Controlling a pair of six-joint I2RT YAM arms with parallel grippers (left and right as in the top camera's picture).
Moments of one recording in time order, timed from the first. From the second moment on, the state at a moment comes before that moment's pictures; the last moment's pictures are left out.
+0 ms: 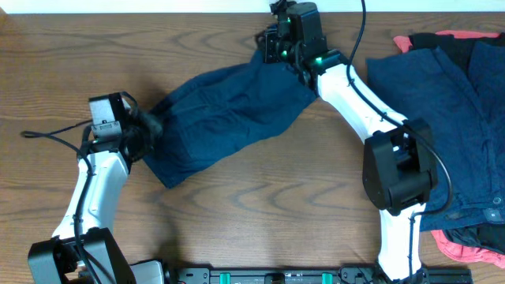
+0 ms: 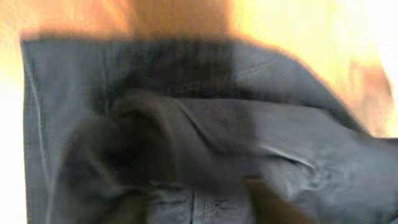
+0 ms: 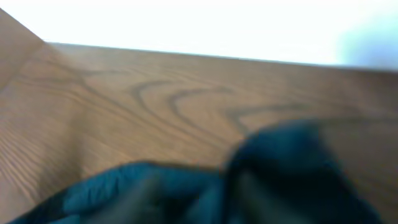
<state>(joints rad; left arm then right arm) 0.20 1.46 0.85 -0.34 0.25 -0.73 0.40 2.18 1.76 -0.10 -0.22 0.32</state>
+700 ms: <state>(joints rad) 0.19 1.46 0.85 -0.28 0.44 -0.64 0.21 2.17 1.77 -0.66 -0.37 0.31</state>
